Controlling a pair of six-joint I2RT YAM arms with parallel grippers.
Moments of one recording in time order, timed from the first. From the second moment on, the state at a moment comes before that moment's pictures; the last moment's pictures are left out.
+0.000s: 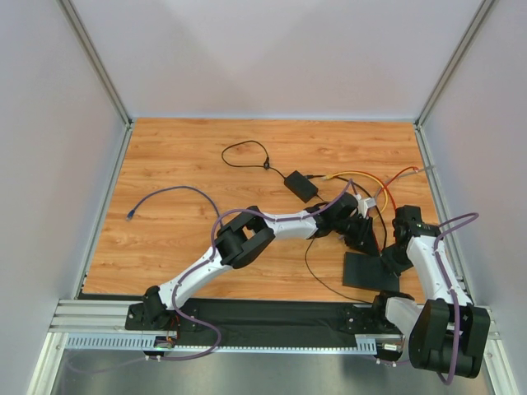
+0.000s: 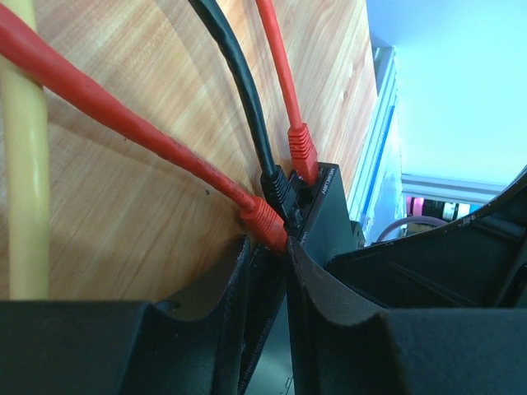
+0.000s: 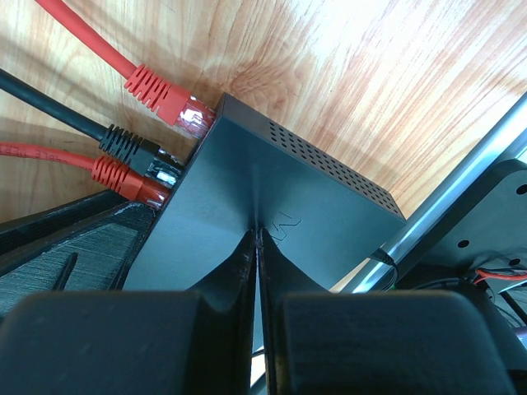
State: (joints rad) left arm -1.08 2.63 2.01 0.12 0.63 -0.95; right arm -0.16 1.03 0.58 -1.00 0.22 0.99
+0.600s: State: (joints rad) left arm -1.07 2.71 2.11 0.12 0.71 -1.04; right arm -0.16 1.03 0.58 -1.00 0.22 0.99
